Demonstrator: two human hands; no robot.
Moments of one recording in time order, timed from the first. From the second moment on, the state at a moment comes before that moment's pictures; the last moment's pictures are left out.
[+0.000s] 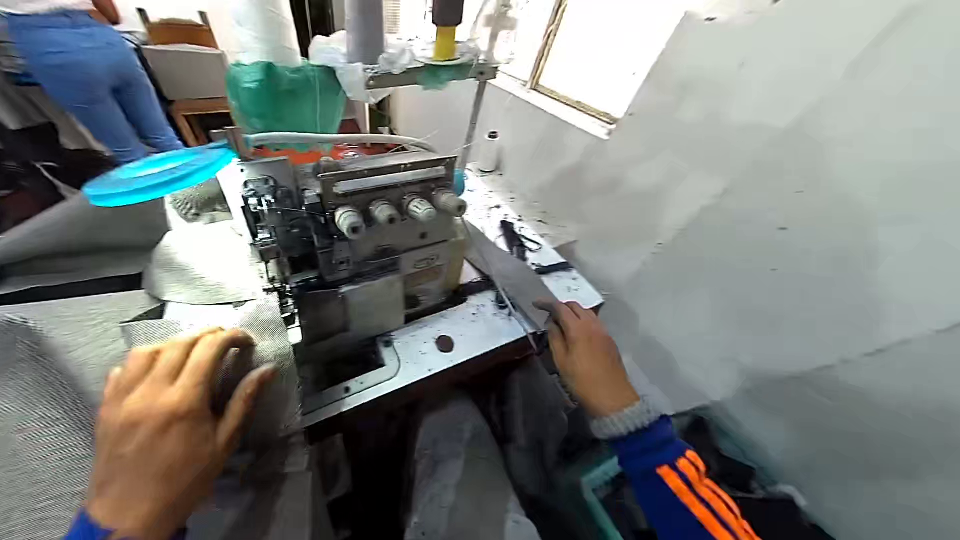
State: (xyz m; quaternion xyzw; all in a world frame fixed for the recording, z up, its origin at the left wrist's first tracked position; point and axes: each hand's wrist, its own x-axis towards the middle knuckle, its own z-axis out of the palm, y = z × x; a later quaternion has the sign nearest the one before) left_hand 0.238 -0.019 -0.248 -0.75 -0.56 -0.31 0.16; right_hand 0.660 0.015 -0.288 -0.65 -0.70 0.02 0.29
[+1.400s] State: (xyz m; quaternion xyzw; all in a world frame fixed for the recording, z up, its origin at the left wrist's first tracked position) left_hand 0.210 0.038 -0.243 -0.81 -0.48 -0.34 0.03; right_hand 0.692 0.080 -0.250 -0.53 -0.84 0.10 0.01
